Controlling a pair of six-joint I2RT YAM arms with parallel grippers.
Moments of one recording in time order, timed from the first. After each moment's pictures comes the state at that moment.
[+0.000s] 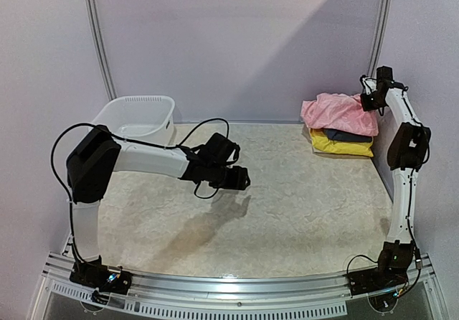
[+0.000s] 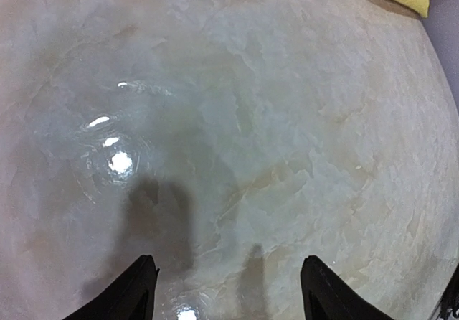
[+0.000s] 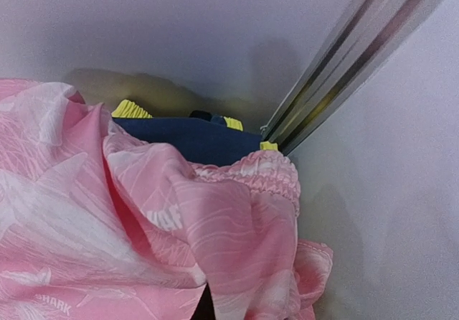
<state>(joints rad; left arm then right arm) -0.86 2.05 1.36 -0.15 -0.01 -0.58 -0.21 2.53 2.65 -0.85 -0.06 -0.30</state>
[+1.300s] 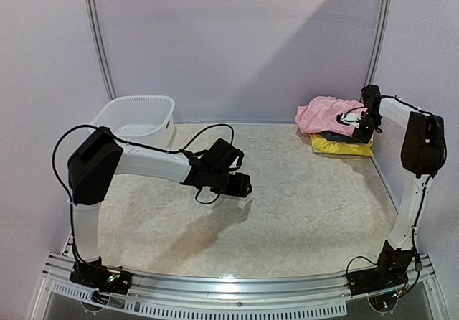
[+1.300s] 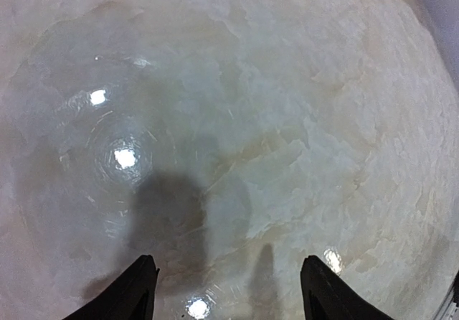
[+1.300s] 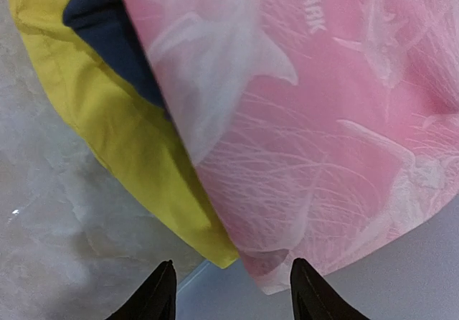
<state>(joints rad) -0.90 2.06 1.34 -0.16 -0.02 -0.55 -0.08 2.08 1.78 -0.73 0.13 -1.08</state>
